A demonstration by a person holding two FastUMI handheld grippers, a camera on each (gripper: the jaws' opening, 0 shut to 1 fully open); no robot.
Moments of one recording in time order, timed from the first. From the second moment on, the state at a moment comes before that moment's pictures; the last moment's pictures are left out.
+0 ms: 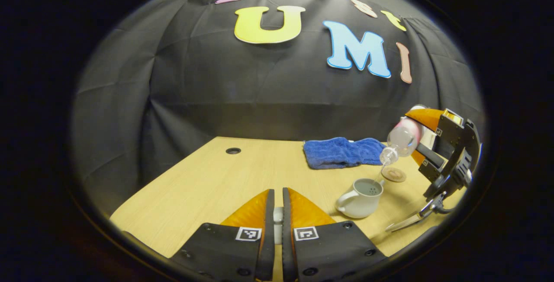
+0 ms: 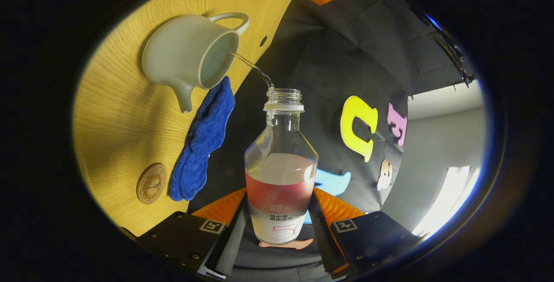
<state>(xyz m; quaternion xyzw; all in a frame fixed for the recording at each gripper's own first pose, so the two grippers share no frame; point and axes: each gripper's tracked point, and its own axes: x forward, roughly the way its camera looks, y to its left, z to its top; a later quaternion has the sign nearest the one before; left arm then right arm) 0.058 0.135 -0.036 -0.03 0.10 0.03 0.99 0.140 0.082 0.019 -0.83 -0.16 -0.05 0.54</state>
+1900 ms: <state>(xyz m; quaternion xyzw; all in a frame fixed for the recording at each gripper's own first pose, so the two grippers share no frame) 0.058 0.121 -0.043 -0.03 0.11 0.02 0.99 0.144 0.106 0.036 -0.89 -0.21 -0.03 0.40</state>
